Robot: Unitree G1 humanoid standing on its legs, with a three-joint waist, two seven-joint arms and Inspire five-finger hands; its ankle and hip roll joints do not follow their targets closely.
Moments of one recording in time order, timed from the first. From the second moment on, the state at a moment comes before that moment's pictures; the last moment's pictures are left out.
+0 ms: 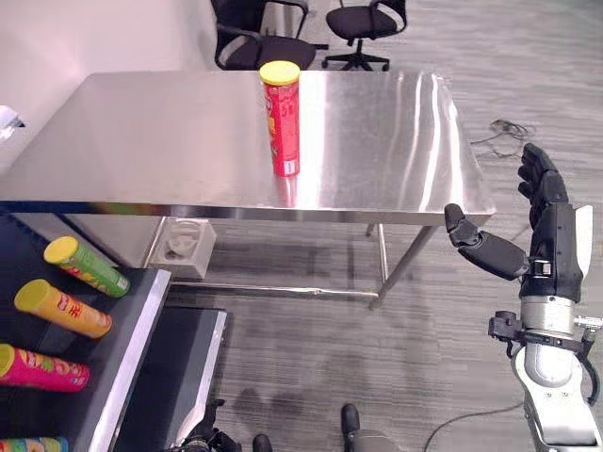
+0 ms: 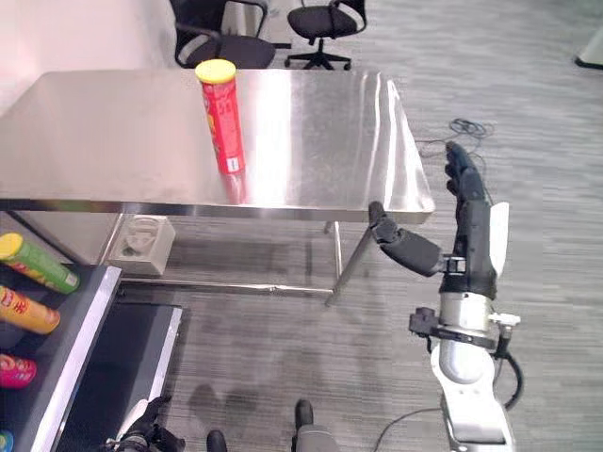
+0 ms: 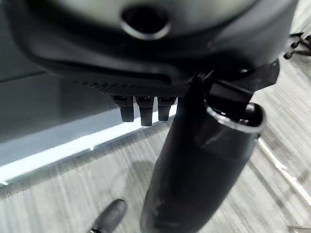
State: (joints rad) left arm 0.06 0.21 -0.23 1.05 0.29 -0.08 0.30; right arm 0.10 -0.52 -0.18 -0.29 0.00 -0.19 -0.33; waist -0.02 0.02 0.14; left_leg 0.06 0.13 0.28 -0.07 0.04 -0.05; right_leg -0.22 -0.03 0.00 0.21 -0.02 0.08
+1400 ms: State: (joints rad) left arm -0.05 0.22 -0.27 0.99 0.24 -0.08 0.29; right arm 0.07 -0.52 -0.19 -0.30 -0.02 -0.19 -0.33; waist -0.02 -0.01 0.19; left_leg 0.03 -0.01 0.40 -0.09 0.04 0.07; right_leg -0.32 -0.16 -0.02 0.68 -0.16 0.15
